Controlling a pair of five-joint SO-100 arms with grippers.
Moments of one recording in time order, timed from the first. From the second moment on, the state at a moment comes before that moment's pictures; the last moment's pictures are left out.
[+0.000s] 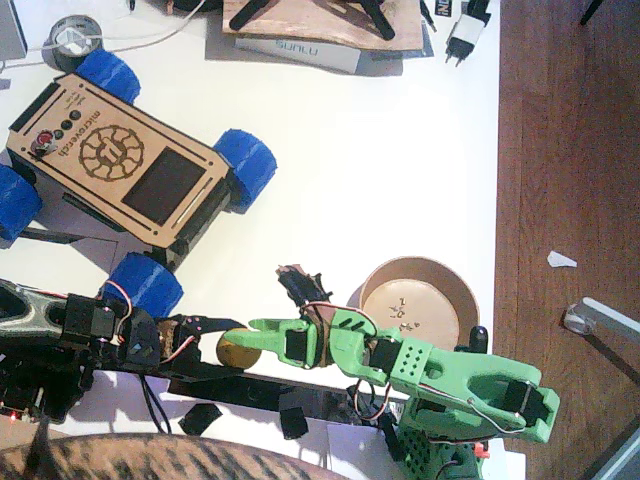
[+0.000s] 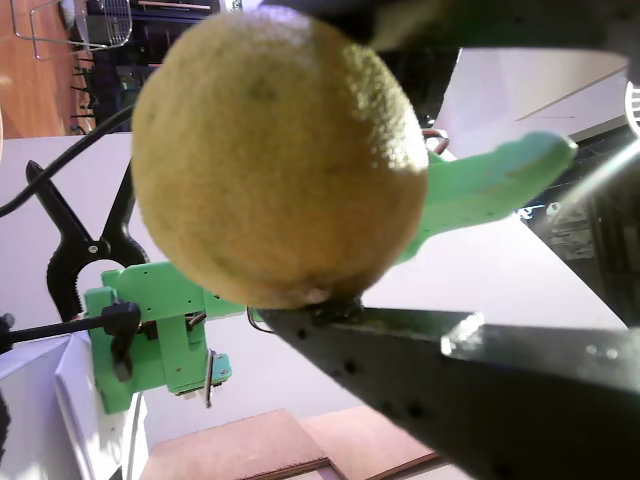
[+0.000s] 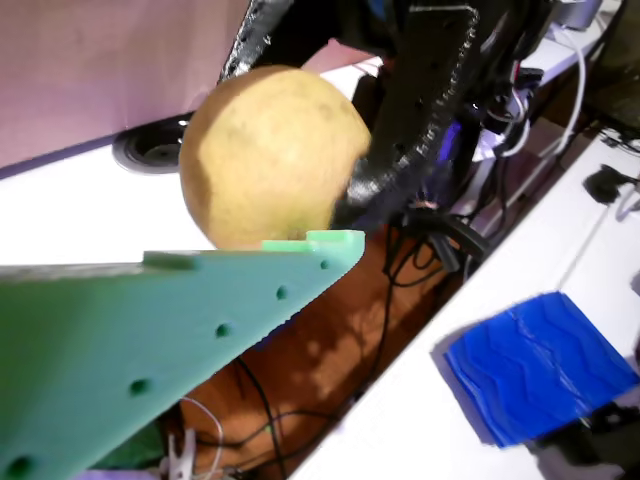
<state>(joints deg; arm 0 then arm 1) 80.6 138.3 162.2 -3.2 -91.8 -64.9 135.9 152.3 6.1 -37.2</state>
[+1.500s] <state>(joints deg) 81.0 131.5 155.0 1.1 -91.9 -67.8 131.5 151.9 11.1 -21.4</state>
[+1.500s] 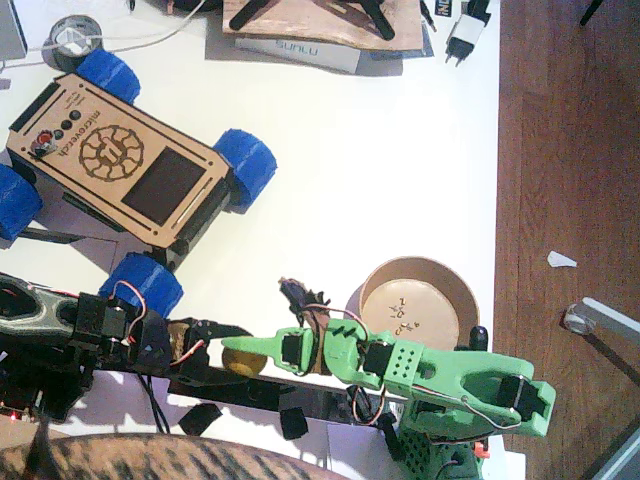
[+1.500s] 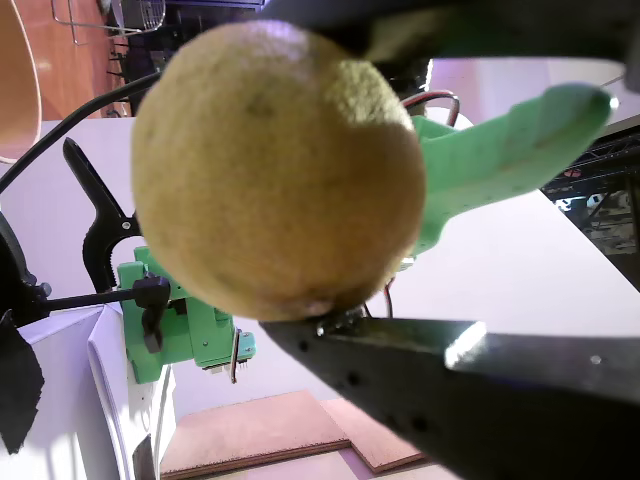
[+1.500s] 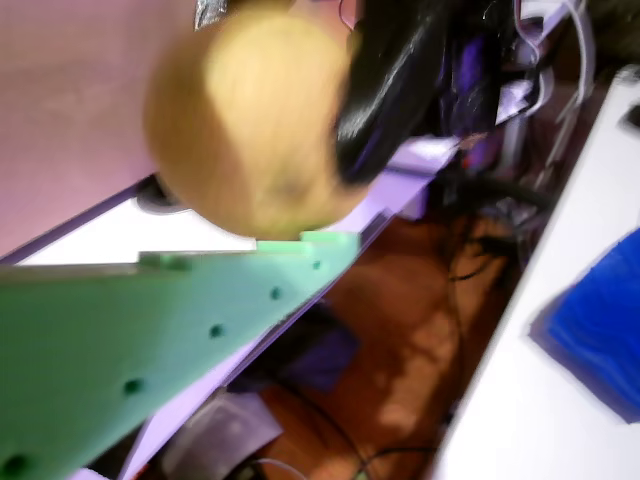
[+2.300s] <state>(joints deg) 80.9 131.3 153.8 1.3 -91.9 -69.2 131.0 151.9 11.0 -21.3</state>
